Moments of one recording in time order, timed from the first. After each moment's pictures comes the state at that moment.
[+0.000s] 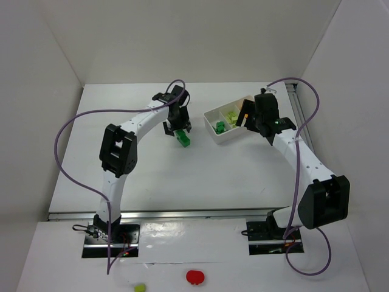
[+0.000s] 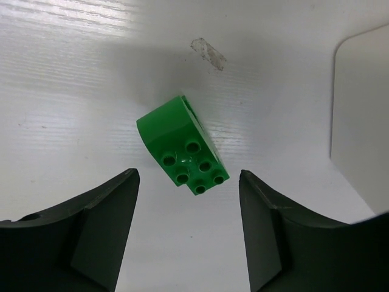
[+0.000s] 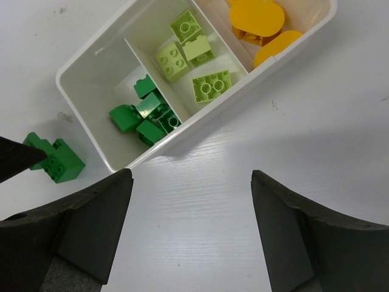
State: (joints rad) left arm -0.47 2.18 1.92 -0.92 -0.08 -0.70; right arm 0.24 1.37 1.15 -0.46 0.16 0.46
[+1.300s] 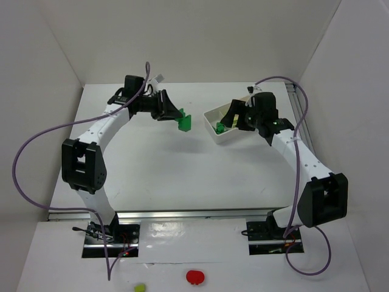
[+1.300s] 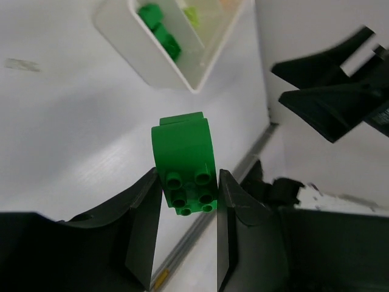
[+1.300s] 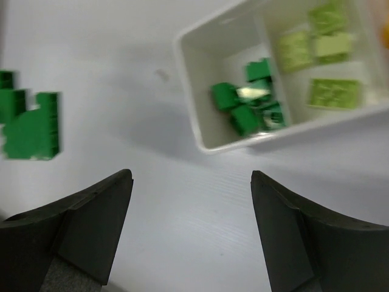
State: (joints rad) left arm -0.22 1.79 1.58 -0.50 0.76 -0.52; right arm 0.24 1.38 1.14 -0.36 -0.18 0.41
